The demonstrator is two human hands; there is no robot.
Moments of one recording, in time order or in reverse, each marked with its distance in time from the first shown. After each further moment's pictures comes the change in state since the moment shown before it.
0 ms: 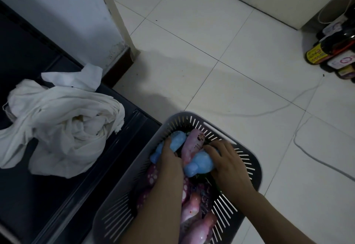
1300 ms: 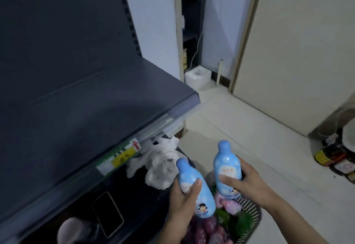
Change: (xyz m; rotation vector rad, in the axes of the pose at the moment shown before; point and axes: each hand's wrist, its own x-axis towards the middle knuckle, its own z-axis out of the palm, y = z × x) left_hand -0.335 0.086 -0.189 0.434 -0.531 1.015; right_hand -0.005 -0.240 -0.304 0.916 -0.180 0.128
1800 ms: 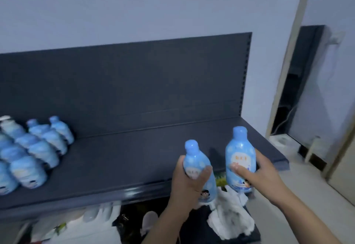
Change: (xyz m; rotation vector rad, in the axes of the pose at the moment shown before) left_hand -0.111 0.195 -0.137 0.025 0.469 0.495; right_hand -0.040 -0.227 0.126 -0.077 -0.248 -0.457
